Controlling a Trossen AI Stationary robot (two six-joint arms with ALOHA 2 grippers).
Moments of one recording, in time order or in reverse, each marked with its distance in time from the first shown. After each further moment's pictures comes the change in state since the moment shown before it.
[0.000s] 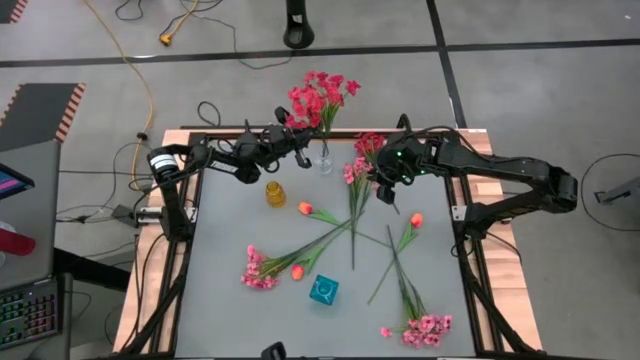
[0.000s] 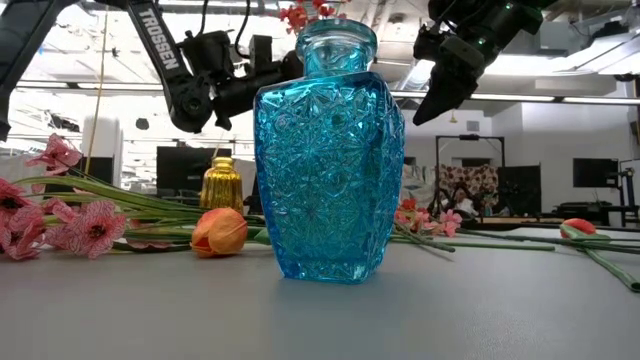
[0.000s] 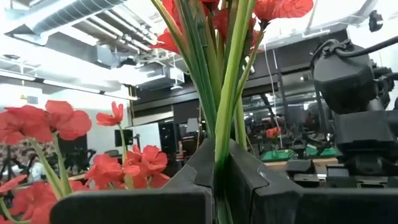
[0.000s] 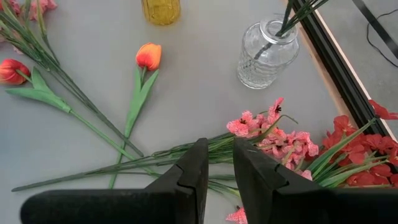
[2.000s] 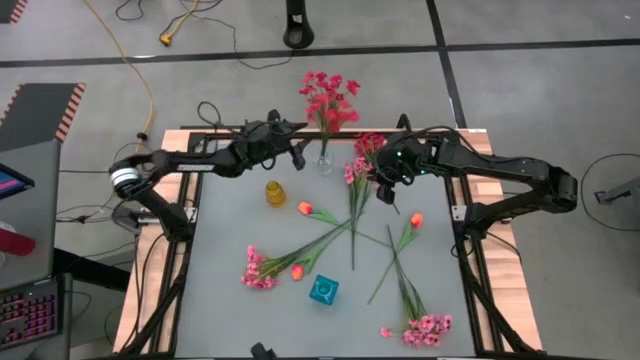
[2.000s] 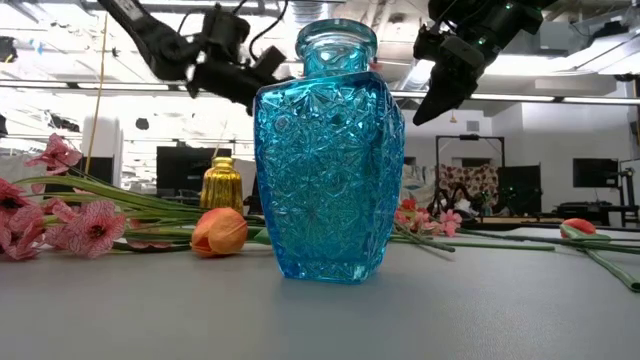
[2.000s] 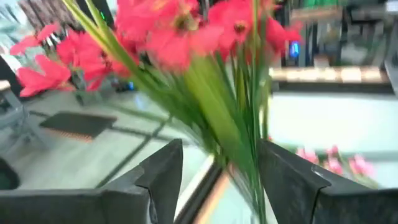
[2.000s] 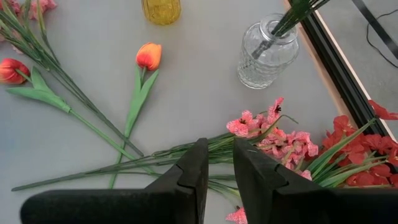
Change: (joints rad) left arm -0.005 -0.343 0.000 -1.014 -0.218 0.151; right arm 0.000 0.000 0.000 0.000 0.000 -0.002
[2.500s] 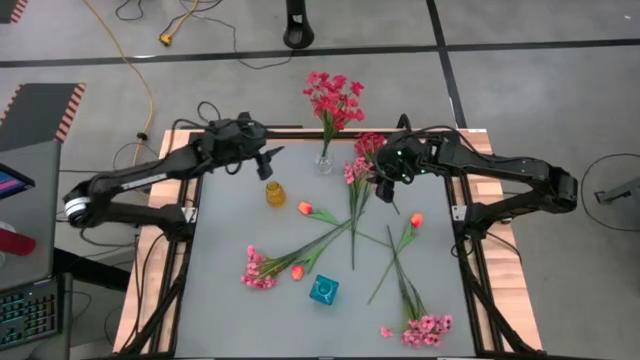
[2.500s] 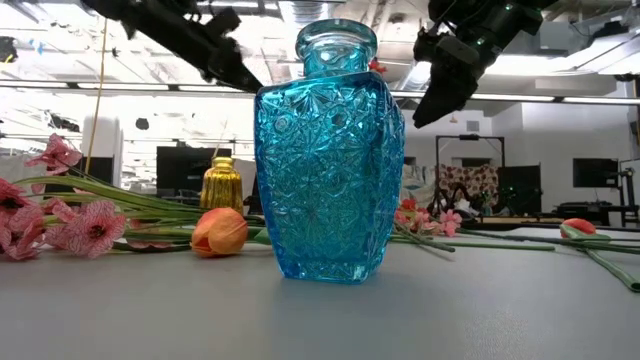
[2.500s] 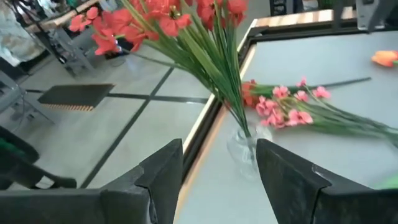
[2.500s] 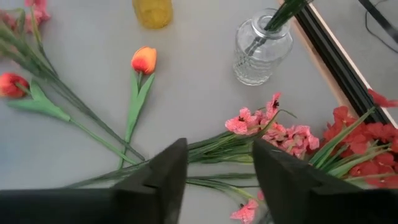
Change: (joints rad) left arm 0.000 -0.443 0.000 -0.657 0.001 0.088; right arm -0.010 0.000 0.000 0.000 0.002 0.072
